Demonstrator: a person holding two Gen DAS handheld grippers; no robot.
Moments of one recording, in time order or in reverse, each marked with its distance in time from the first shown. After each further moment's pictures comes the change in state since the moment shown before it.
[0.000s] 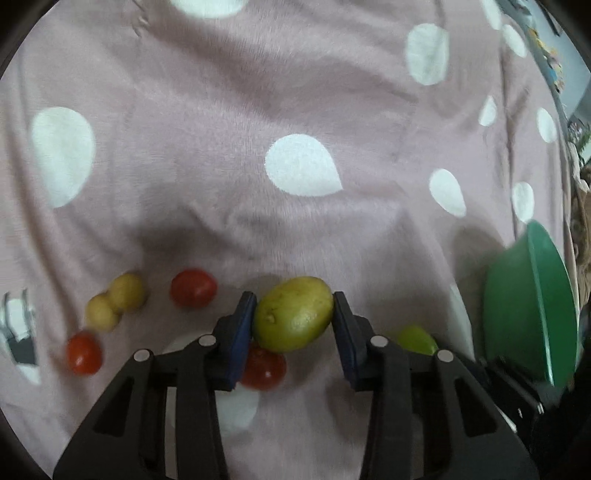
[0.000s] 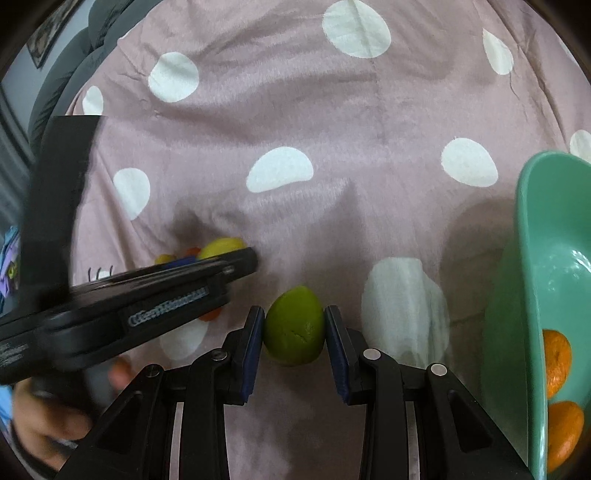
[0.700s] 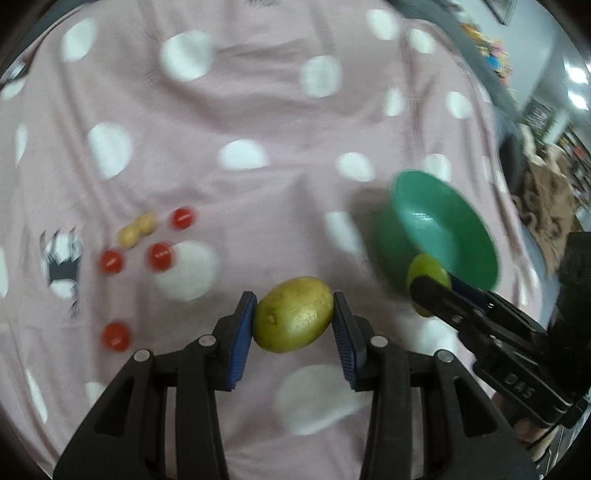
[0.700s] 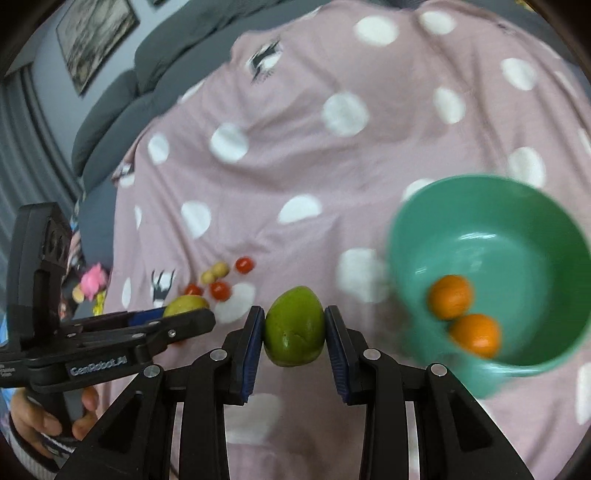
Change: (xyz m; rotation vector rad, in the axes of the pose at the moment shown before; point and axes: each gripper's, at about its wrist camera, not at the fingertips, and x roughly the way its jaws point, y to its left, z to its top) left arm -0.103 -0.071 -0.071 0.105 -0.068 -0.121; right arm -0.121 -0.017 -0.049 -0.005 -0.220 0.067
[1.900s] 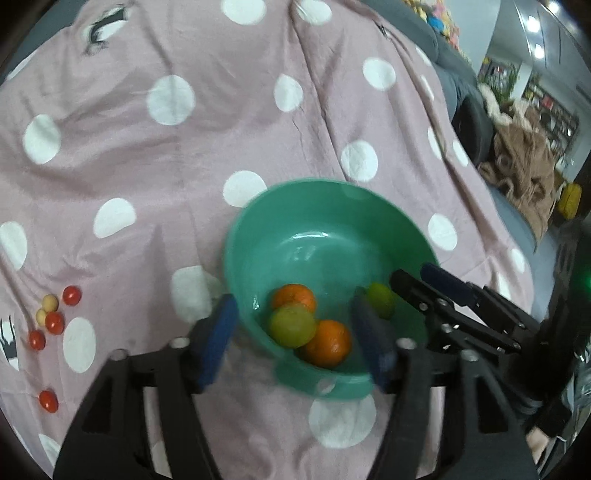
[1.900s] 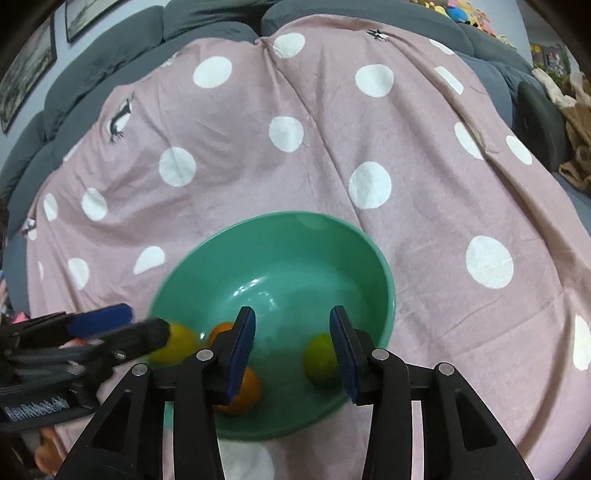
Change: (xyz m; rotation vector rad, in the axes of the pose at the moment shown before) left arm 0.055 -0.126 0.040 0.150 -0.017 -0.044; right arm -0.047 -0.128 0.023 0.109 -0.075 -0.308
